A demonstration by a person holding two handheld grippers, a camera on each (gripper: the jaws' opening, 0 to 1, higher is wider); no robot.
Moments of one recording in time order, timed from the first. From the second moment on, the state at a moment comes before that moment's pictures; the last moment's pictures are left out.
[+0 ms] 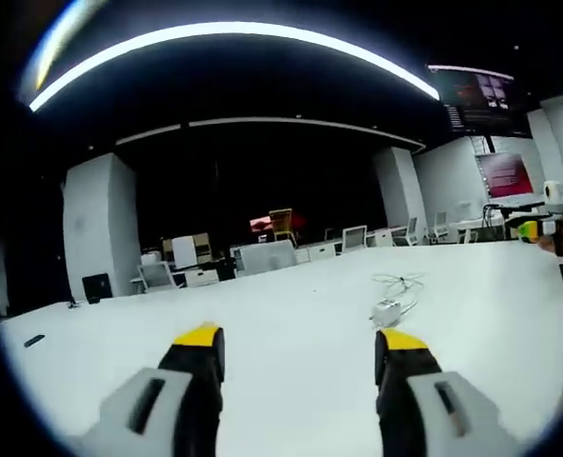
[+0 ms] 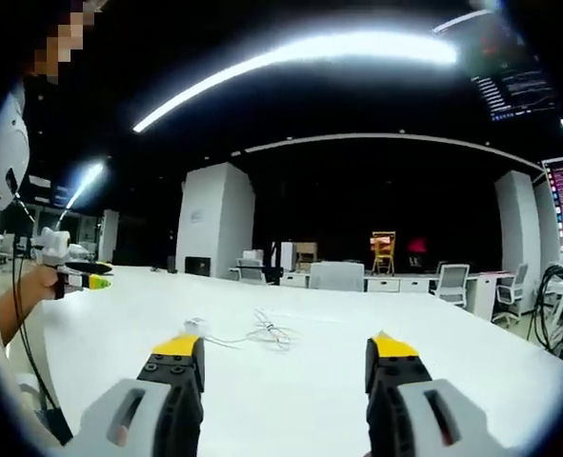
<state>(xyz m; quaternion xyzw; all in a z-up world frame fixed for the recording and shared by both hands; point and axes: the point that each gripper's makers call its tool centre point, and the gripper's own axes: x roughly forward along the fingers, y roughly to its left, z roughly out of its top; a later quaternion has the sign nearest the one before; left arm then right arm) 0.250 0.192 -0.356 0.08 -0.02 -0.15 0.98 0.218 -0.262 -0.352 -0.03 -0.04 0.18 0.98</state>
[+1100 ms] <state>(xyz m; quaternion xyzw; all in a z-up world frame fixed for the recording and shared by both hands) 0.235 0.230 -0.379 0.05 -0.02 -0.09 0.99 0.215 -0.285 -0.370 -0.03 -0.03 0.11 0.99</state>
